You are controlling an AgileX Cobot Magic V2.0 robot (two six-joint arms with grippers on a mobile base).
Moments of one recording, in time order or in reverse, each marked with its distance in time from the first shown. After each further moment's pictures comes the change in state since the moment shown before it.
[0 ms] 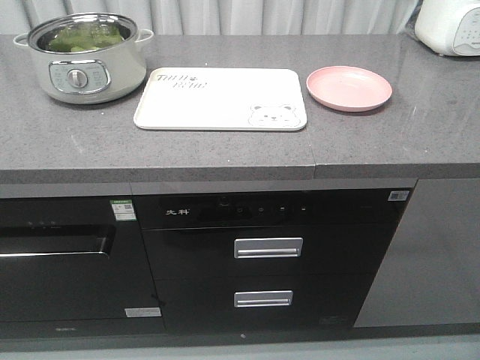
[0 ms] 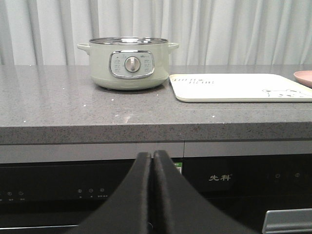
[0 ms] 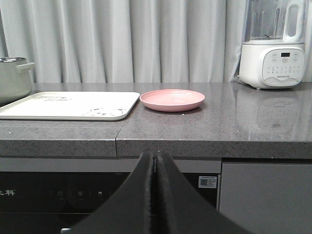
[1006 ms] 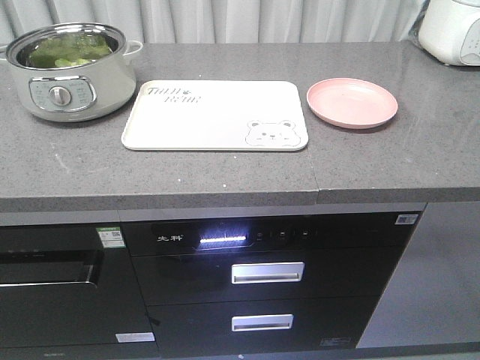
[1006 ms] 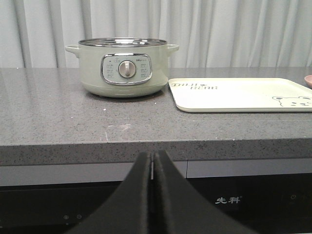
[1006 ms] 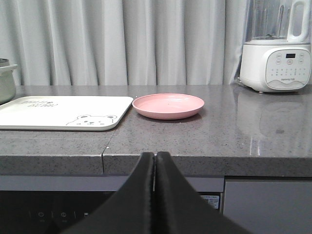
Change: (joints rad) left arm 0.000 0.000 0.000 0.000 0.000 0.000; right arm 0.000 0.000 0.000 0.000 0.000 0.000
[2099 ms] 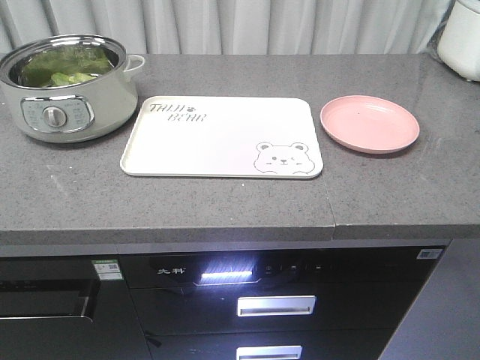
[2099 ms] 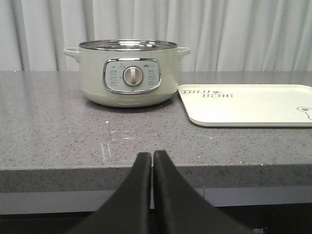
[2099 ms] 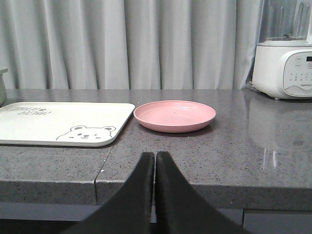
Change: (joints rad) left arm 0.000 0.000 0.000 0.000 0.000 0.000; right arm 0.000 0.000 0.000 0.000 0.000 0.000
